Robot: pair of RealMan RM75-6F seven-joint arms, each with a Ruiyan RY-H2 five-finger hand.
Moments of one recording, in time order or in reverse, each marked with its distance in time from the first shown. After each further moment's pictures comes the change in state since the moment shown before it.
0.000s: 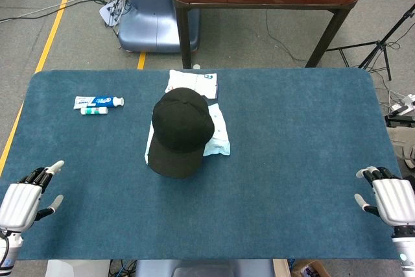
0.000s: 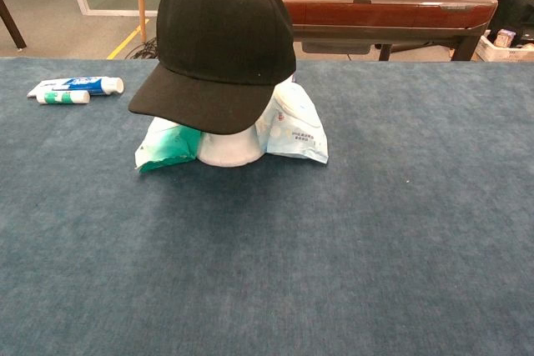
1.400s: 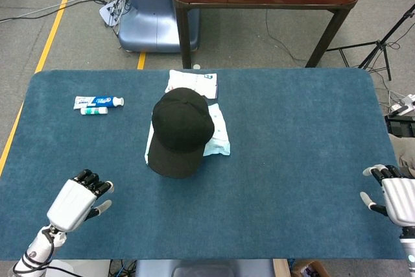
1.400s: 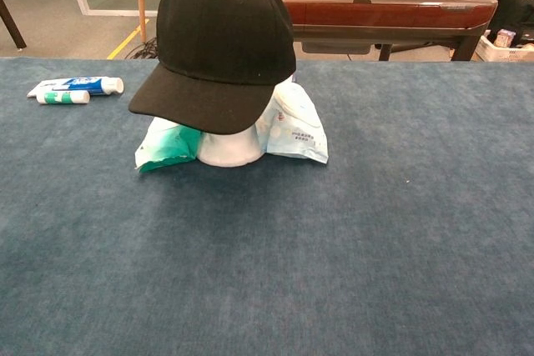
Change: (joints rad) left arm -0.146 -0.091 -0.007 -0.082 0.315 0.014 0.211; right arm -0.013 0.041 0.015 -0.019 0.007 0.021 0.061
